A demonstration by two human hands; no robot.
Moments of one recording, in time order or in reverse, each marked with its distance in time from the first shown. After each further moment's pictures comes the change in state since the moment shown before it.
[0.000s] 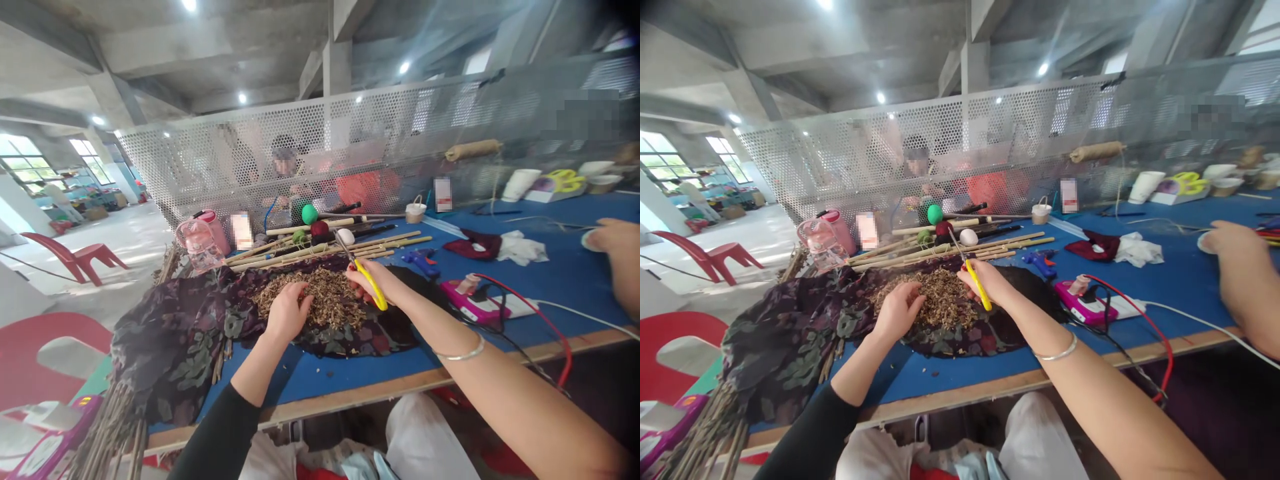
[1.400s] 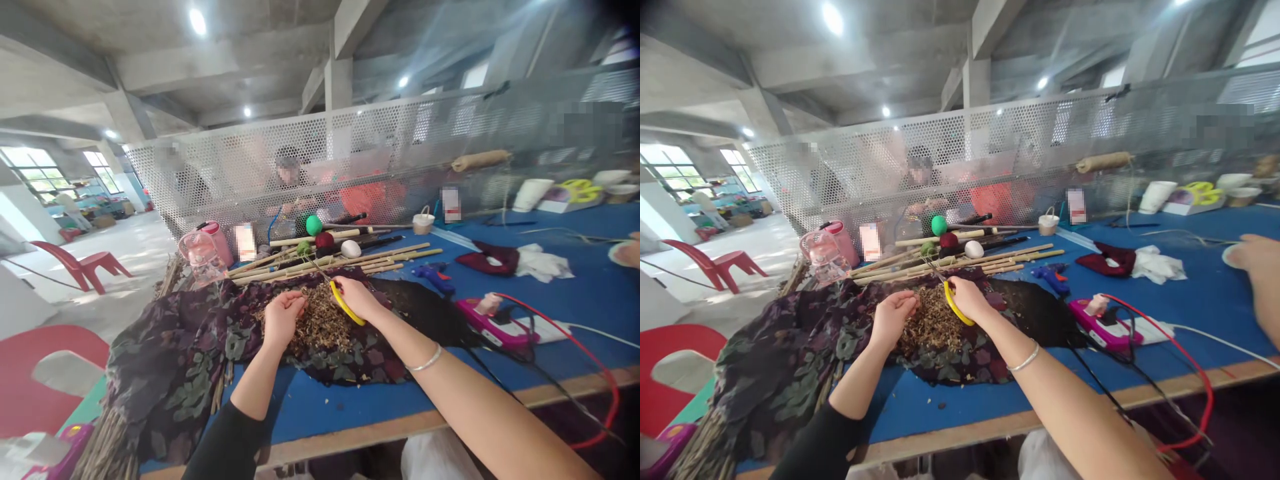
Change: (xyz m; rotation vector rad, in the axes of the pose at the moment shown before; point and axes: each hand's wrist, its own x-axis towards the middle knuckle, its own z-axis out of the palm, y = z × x) left_hand 0.024 -0.025 0.016 -0.983 0.150 -0.564; right_hand 0.034 -0.020 0.034 0.008 0.056 -0.196
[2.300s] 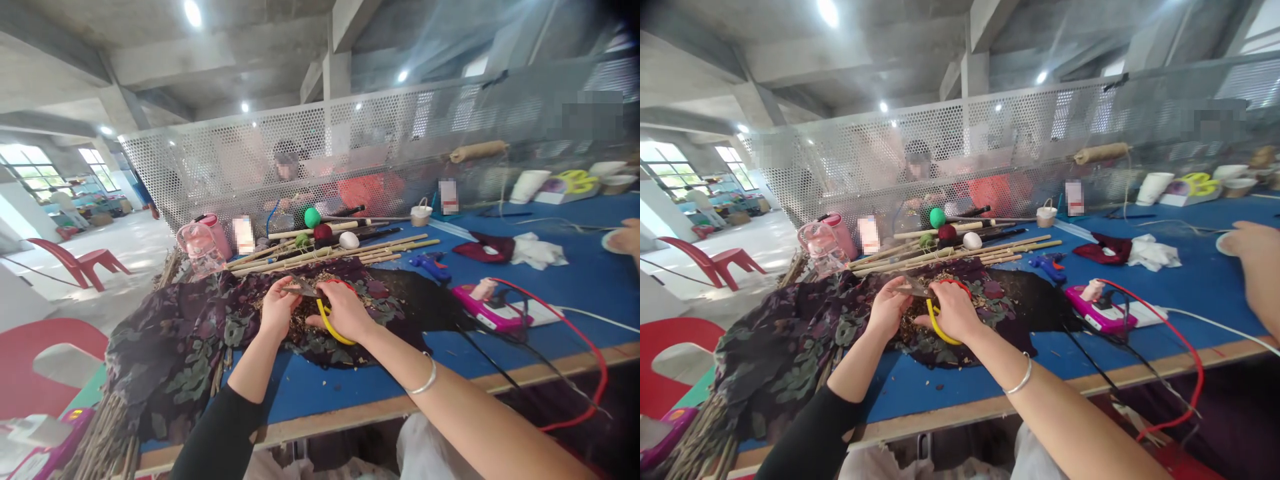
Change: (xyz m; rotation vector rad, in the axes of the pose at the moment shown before) left_hand -0.006 -0.001 -0.002 -0.362 -0.008 -0.032; right_hand -0.049 -0.021 0.034 -0.125 0.211 -0.366
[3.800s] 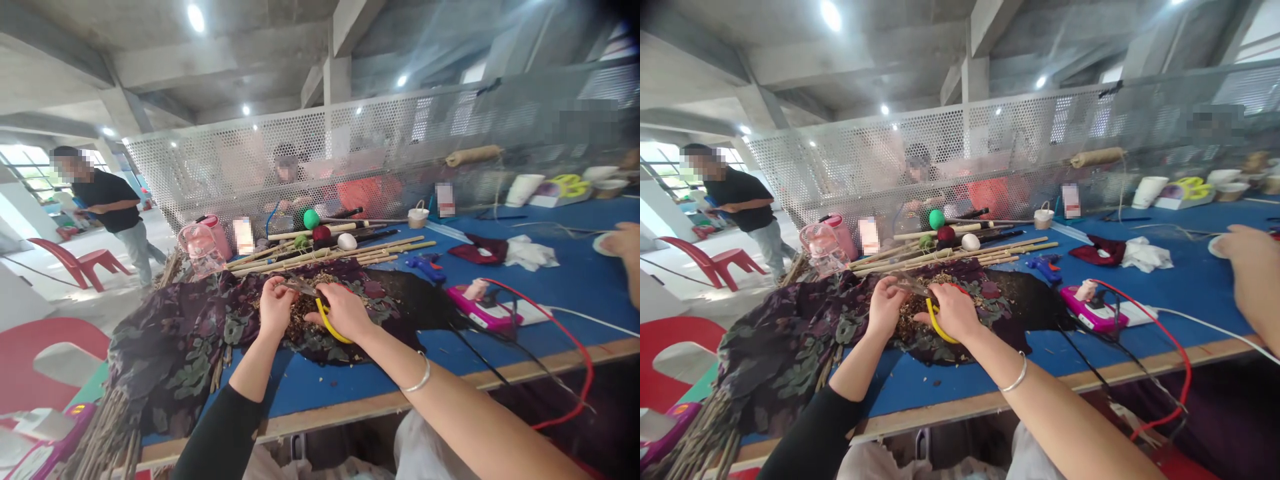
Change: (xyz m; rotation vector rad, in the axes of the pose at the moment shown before) left_hand -0.005 0.001 0.002 0.193 0.014 0.228; right_hand -0.004 -0.007 -0.008 -0.137 -0.031 0.072
